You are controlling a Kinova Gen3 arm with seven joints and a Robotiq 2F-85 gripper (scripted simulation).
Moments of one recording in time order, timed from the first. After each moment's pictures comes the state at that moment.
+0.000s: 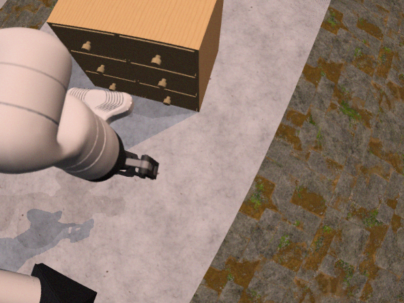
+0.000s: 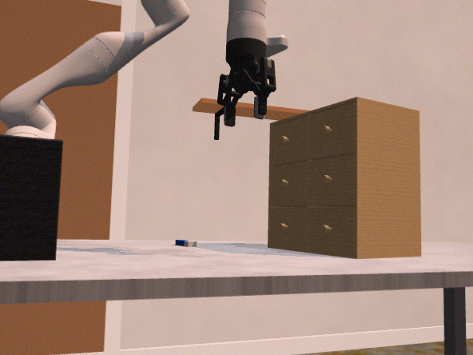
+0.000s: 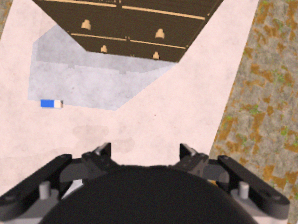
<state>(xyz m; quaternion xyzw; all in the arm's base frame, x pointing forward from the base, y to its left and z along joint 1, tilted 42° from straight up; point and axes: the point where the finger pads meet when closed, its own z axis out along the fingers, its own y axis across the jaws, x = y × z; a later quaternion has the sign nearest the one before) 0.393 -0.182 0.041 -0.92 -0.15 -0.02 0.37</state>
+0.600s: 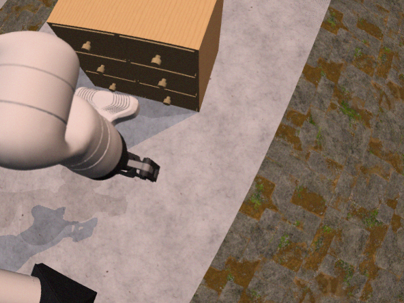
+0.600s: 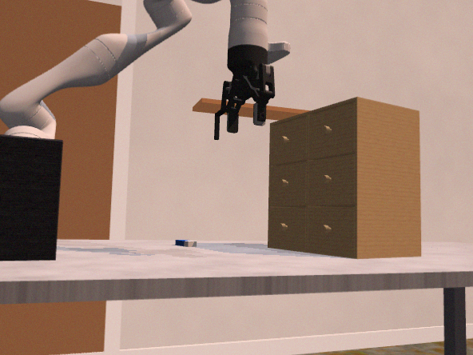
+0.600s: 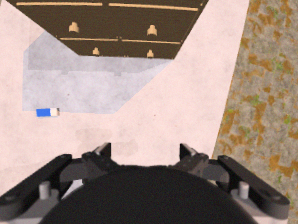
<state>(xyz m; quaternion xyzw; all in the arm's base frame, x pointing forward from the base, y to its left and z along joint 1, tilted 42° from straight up) 0.395 -0.173 0.032 -0.92 -0.11 0.00 0.37</state>
